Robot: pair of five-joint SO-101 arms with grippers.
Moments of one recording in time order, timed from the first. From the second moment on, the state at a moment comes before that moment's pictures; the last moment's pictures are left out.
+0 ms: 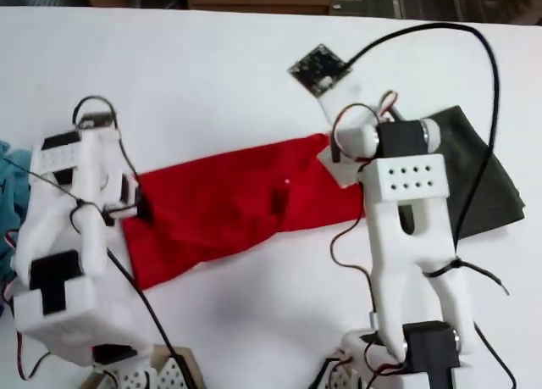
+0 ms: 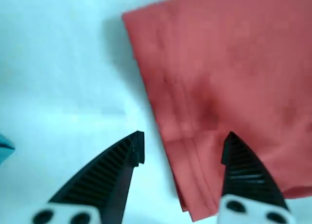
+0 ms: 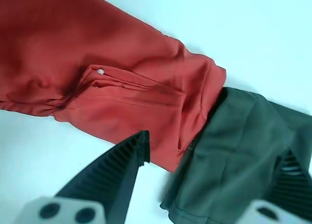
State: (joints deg) left arm -23.6 6.0 21.4 75.2 -5.5; right arm -11.5 -14.4 7.1 80.7 35.5
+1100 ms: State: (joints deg) left arm -24.9 4.3 35.6 61.2 3.3; right arm -10.4 -14.4 7.1 80.7 35.5
